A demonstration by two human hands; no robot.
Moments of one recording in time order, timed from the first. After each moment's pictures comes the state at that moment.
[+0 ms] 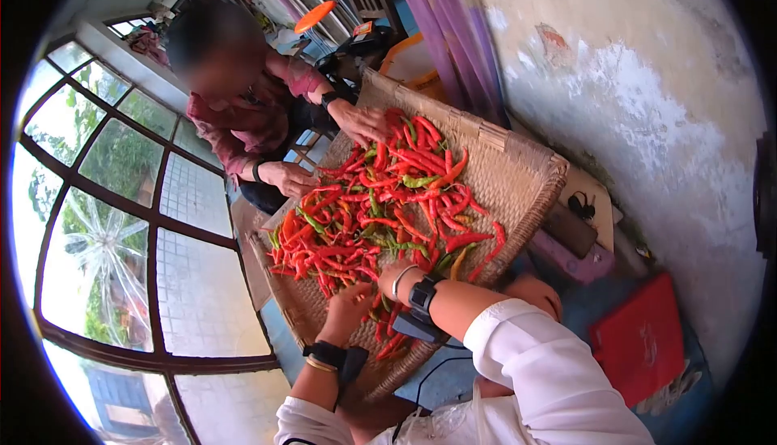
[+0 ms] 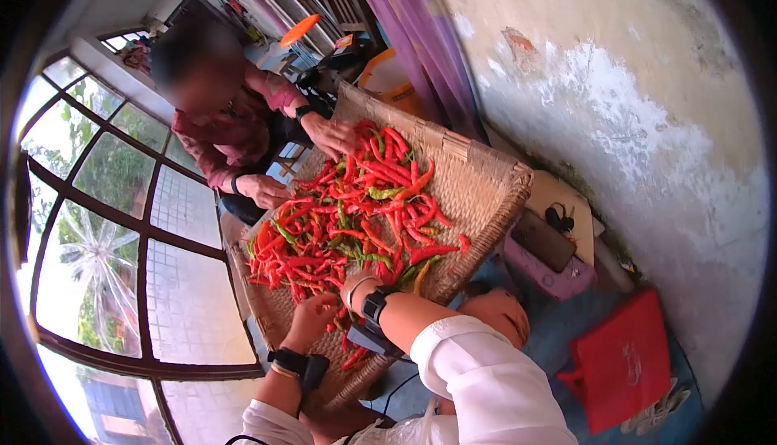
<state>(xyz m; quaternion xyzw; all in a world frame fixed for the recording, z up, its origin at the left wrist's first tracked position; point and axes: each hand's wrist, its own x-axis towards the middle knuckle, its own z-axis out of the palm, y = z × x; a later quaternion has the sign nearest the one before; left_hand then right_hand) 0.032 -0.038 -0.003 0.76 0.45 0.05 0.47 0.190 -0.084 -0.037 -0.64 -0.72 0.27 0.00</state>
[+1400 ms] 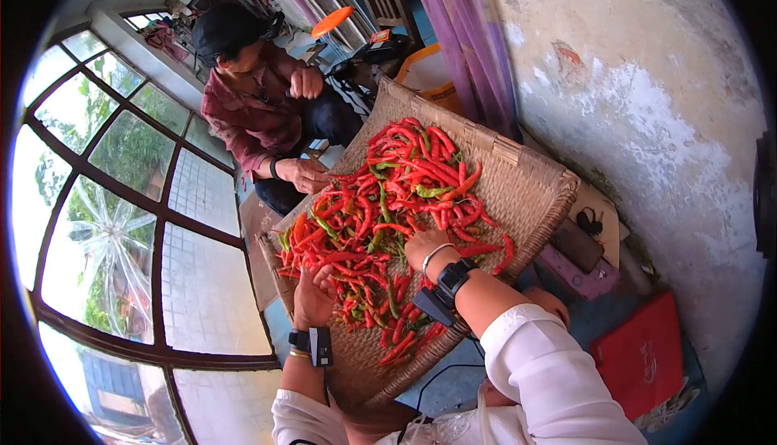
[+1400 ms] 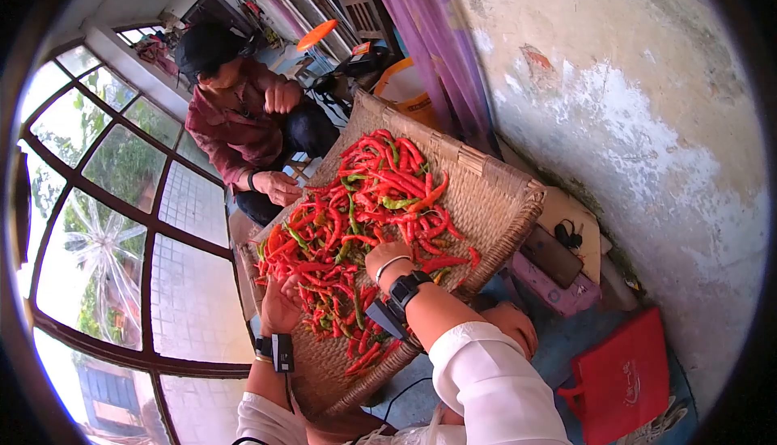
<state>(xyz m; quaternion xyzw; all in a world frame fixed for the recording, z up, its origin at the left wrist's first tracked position) 0.022 0.021 0.024 0.32 0.41 0.36 0.77 0.260 -0.075 -0.013 -0.77 -0.59 0.25 0.10</state>
